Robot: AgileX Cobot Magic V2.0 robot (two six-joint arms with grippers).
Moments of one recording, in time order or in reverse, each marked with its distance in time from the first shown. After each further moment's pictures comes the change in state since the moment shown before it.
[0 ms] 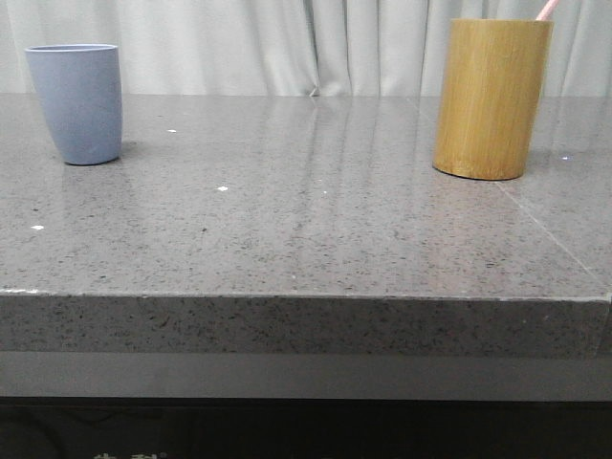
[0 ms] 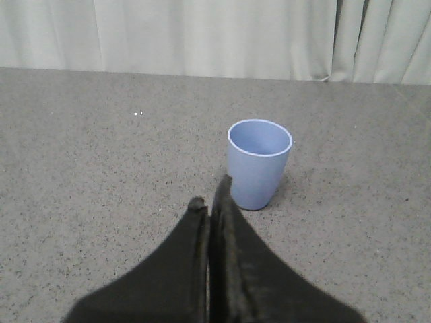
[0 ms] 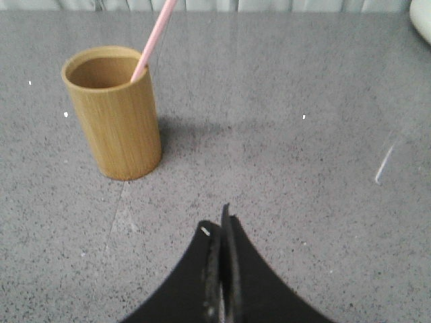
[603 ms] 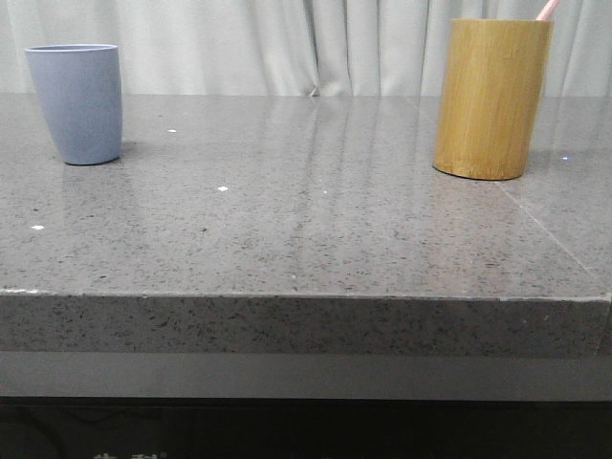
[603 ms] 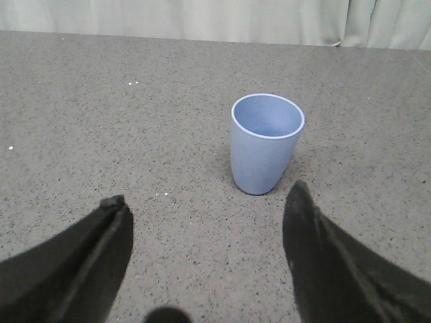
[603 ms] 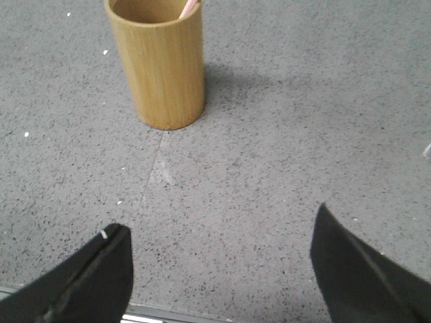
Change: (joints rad) left arm 0.000 0.158 -0.044 -0.015 -0.025 0.017; right arm 0.054 0.068 0.000 0.098 0.057 -0.116
